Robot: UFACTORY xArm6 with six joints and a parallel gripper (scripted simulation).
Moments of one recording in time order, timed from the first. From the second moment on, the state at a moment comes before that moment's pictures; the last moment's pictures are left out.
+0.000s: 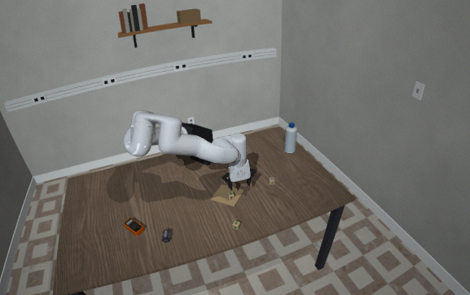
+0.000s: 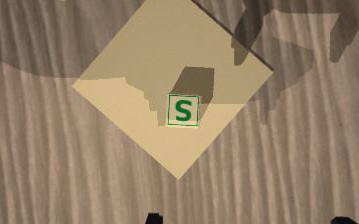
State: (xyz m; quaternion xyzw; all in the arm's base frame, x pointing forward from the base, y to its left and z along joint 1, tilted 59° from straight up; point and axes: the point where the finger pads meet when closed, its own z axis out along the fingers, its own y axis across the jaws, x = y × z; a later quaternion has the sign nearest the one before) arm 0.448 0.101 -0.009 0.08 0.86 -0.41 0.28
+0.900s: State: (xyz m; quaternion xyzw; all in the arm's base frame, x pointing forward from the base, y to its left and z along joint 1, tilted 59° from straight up) arm 0.539 0.105 0.060 0.08 0.87 -0.40 0.28
